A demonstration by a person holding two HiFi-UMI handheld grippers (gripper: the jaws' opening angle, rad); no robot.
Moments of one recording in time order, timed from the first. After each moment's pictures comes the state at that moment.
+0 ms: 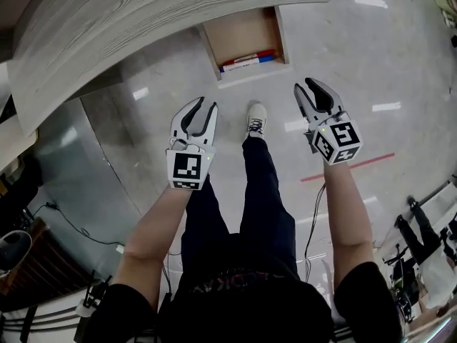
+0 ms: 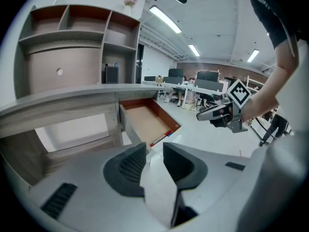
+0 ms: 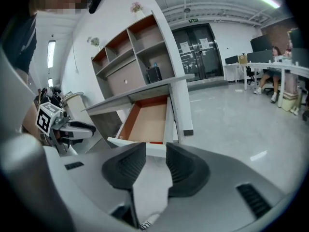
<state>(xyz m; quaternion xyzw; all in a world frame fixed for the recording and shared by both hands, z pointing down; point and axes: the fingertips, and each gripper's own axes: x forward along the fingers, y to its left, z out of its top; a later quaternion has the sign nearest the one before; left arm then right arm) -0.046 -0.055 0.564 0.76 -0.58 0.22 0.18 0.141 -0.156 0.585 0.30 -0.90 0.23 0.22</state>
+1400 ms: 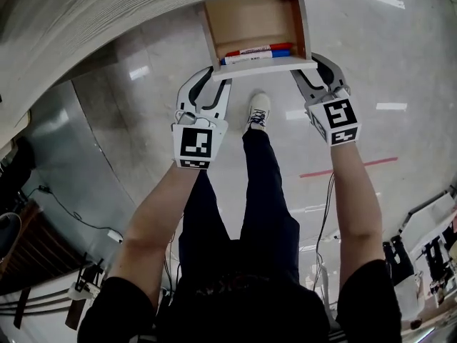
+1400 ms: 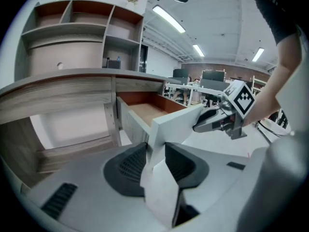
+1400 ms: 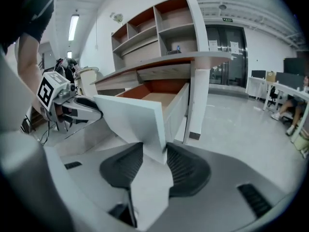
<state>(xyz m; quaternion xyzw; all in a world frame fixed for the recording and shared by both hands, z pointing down) -0.044 -0.108 0.603 0.74 -0.61 0.21 0.18 0.090 -0.190 0.638 0.21 -0.92 0.12 0.30</state>
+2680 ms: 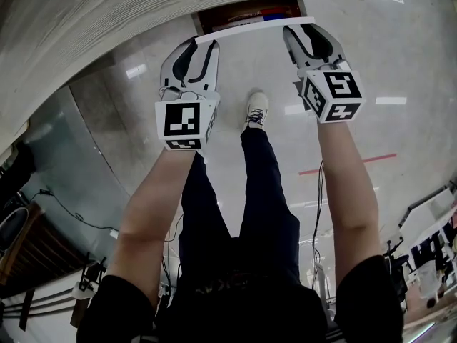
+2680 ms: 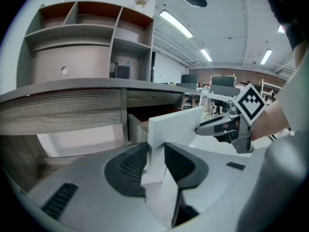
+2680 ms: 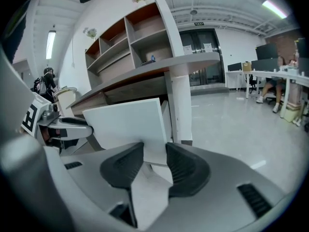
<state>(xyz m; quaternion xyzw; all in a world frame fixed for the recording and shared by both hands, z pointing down) -0.077 -0.174 0.570 0.72 -0.65 0.18 0.16 0.062 -0.261 0.603 0.31 -0.91 0.19 0.21</state>
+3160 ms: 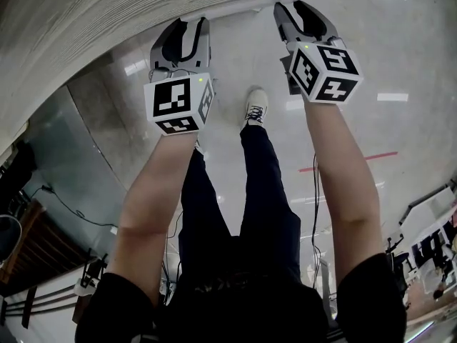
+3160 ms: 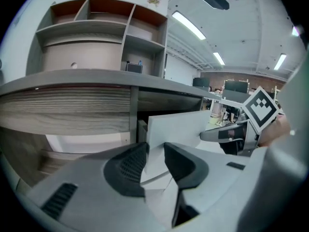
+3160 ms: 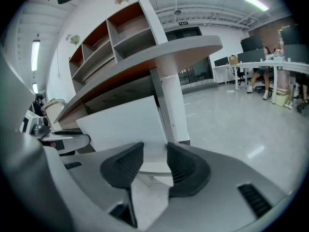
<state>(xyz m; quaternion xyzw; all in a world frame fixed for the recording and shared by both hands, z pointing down) -0.099 -0.209 0.563 0.68 -0.70 0.15 0.18 0.043 -0.295 0.597 0.36 -0.88 0.24 0.18</state>
